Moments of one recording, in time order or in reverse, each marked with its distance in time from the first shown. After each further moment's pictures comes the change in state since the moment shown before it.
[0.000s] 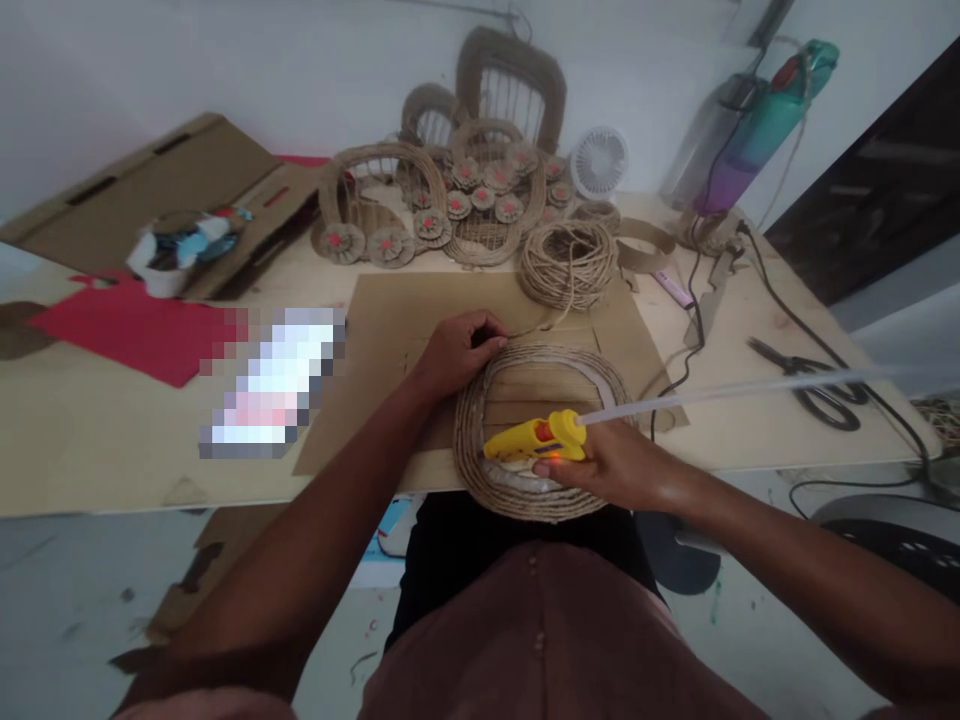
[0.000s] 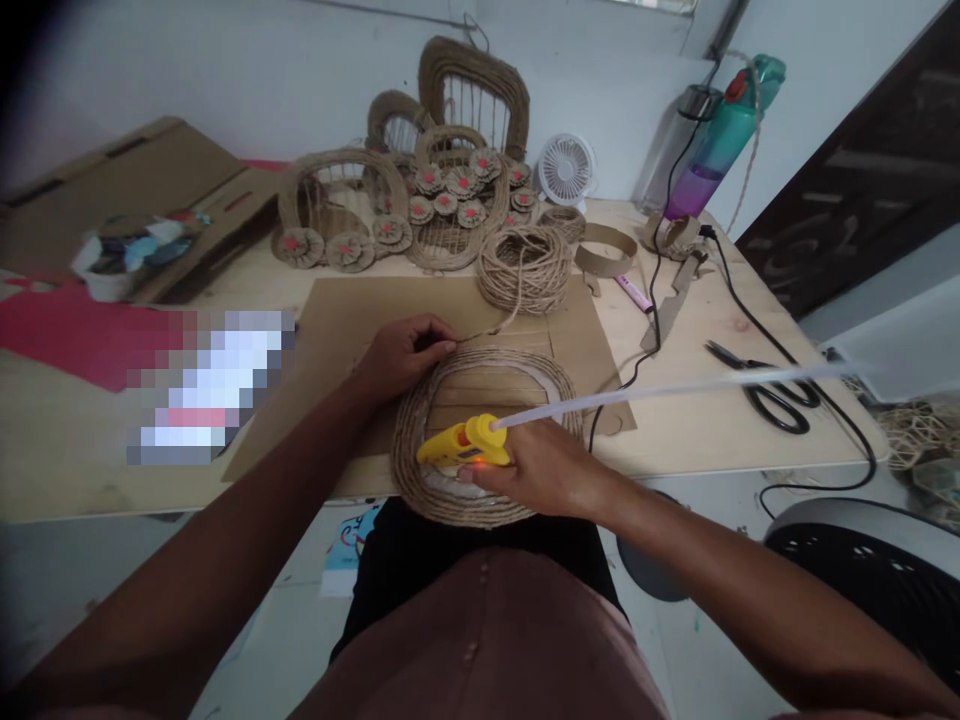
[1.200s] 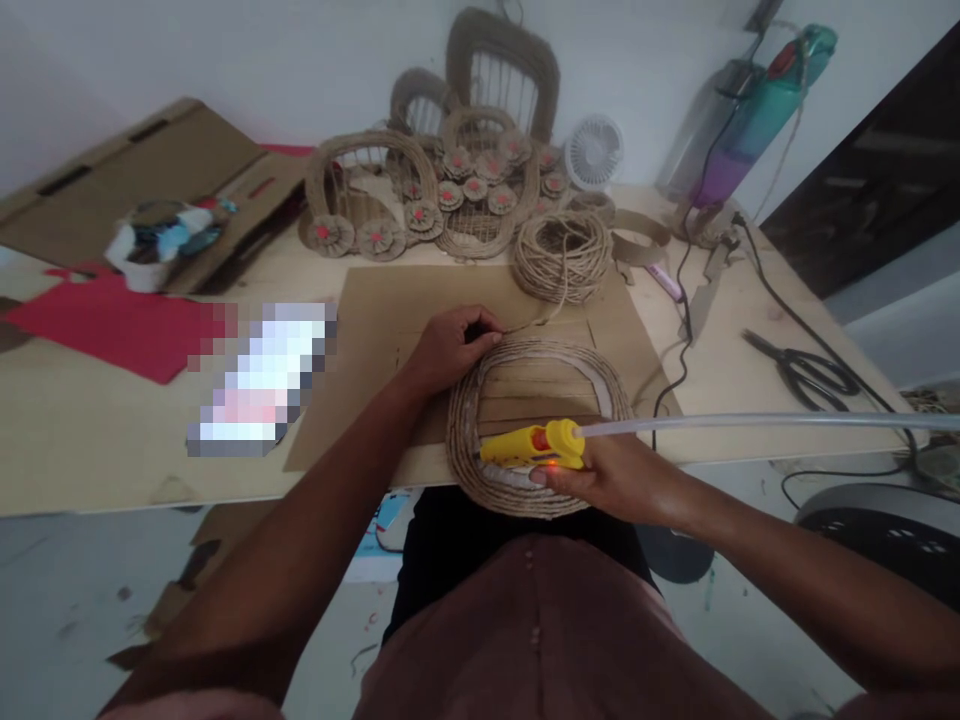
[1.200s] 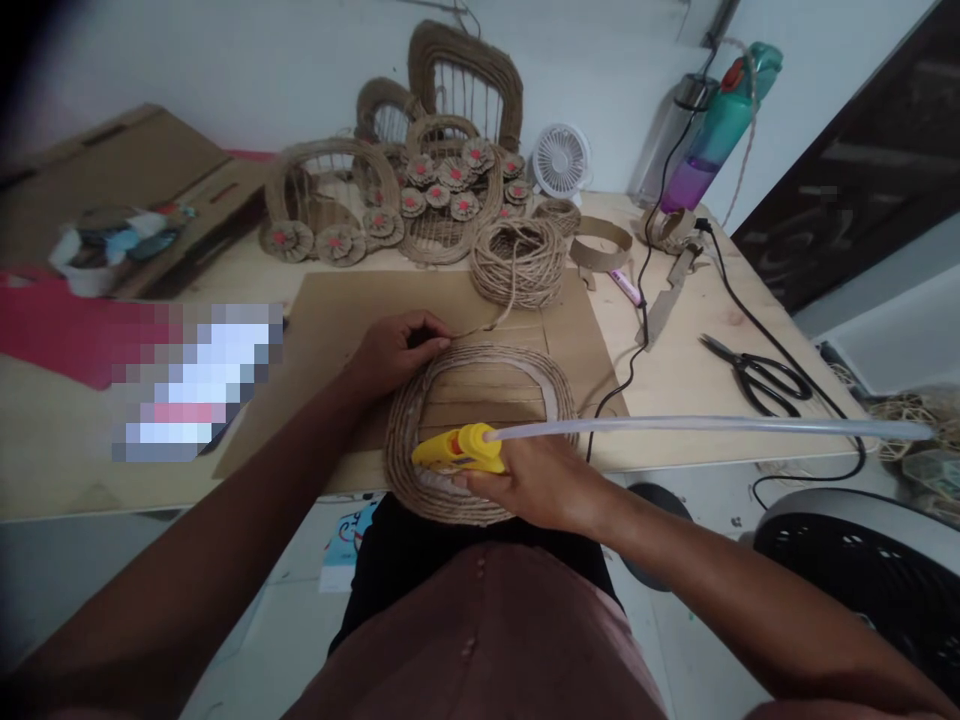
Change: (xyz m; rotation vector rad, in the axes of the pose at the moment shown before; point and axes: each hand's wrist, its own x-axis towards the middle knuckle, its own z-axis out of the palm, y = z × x) left_hand 0.001 -0.004 0.001 0.024 0.001 0.037; right_hand -0.014 -0.008 0.005 -0.062 -0.023 0.010
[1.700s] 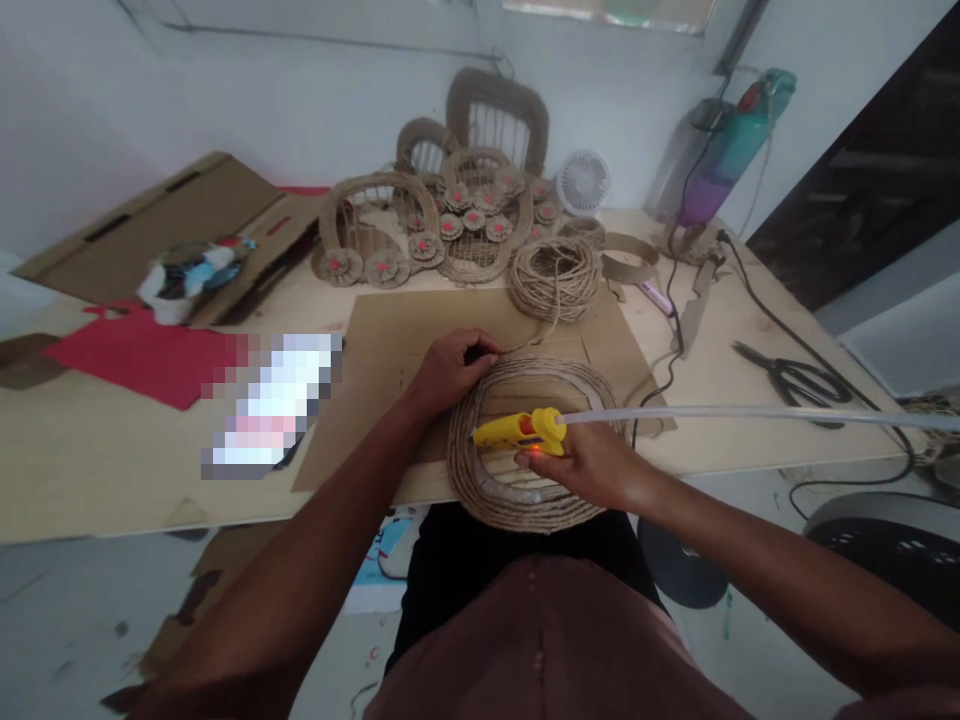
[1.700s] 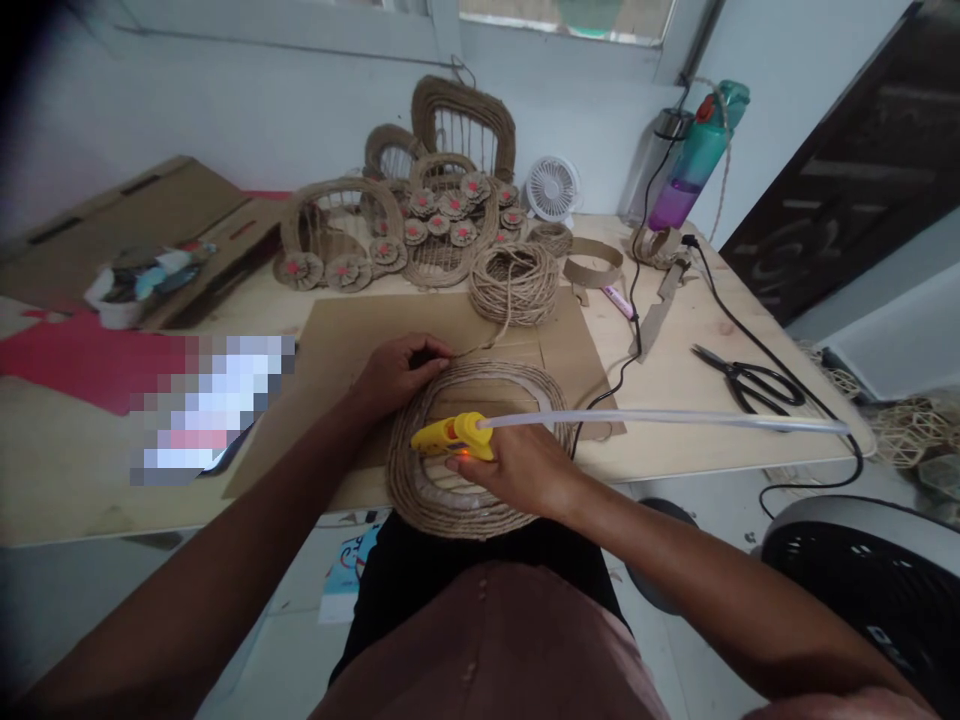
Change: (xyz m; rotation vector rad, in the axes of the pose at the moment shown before) left_hand -0.002 0.001 0.000 0.006 -0.017 -0.028; right_hand 0.020 0.004 0.004 -0.052 0.117 0.078
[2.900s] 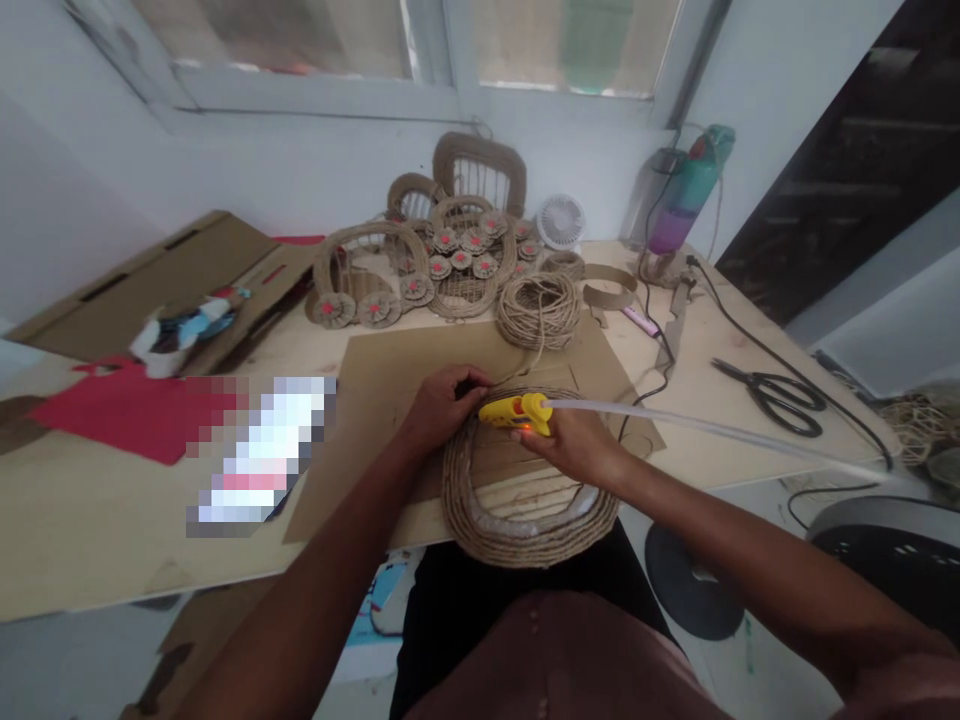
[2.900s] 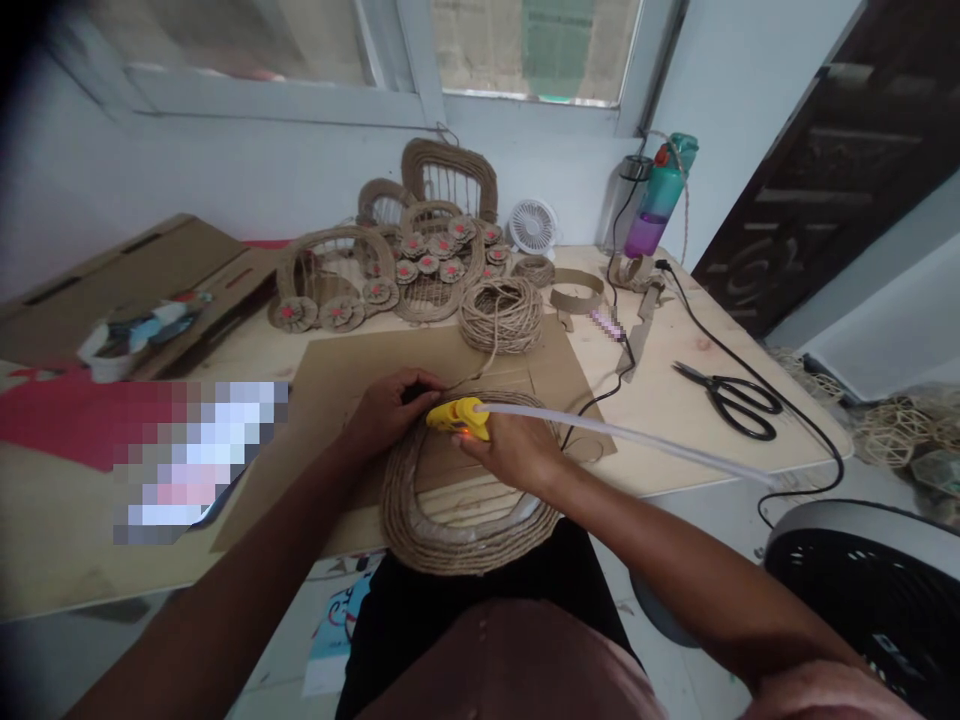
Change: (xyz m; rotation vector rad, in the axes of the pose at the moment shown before) left_hand -0.002 0.001 -0.002 0.004 -0.011 -0.016; right_hand 0.032 0.005 -0.011 -0.207 0.202 0.082
